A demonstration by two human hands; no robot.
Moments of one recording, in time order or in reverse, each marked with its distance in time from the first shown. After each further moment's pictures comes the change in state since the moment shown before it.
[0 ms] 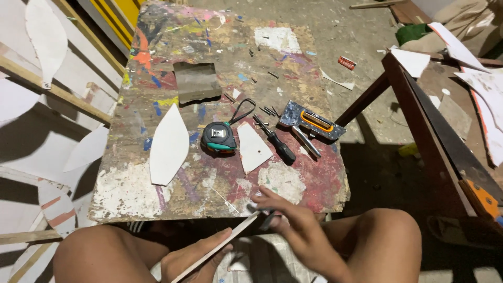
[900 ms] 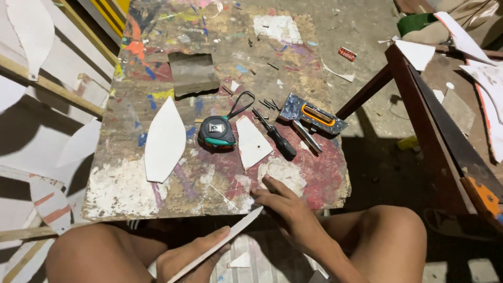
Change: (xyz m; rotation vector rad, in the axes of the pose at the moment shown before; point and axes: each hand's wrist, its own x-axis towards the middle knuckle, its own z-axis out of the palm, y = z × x) left_hand 0.004 0.008 -0.003 0.044 -0.025 -0.053; right_hand -0.001 0.064 -0.016 -0.539 -0.184 -0.116
